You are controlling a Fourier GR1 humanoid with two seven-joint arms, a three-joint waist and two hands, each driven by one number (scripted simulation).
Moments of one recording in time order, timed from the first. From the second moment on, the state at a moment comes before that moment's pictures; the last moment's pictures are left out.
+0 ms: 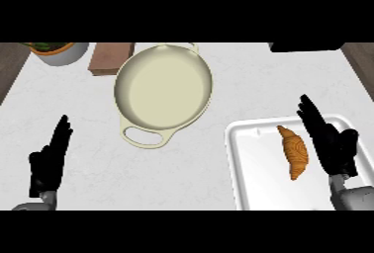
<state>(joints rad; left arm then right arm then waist) -0.01 0.32 -0.03 -1.29 0.08 0.24 -0.11 -0.11 -0.45 0.20 -1.46 -0.22 -0.18 0.07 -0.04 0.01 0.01</state>
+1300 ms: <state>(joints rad) -0.02 0.19 -0.22 -1.62 0.31 -0.02 0.26 -0.11 -0.80 0.31 -1.67 0.44 -0.19 0.78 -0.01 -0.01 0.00</state>
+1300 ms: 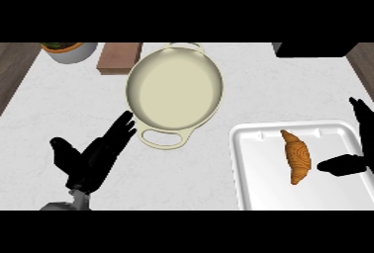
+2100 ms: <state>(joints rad) -0.03 0.18 -0.20 -1.63 0.30 -0.05 0.27 -0.26 -0.65 0.31 -1.88 0.37 0.04 1.16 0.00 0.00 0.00</state>
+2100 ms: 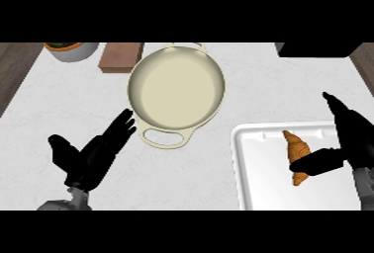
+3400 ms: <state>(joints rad) -0.01 0.16 -0.15 -1.63 0.27 -0.08 0.28 -0.16 -0.45 0.30 -1.61 0.66 0.10 1.07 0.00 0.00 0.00</state>
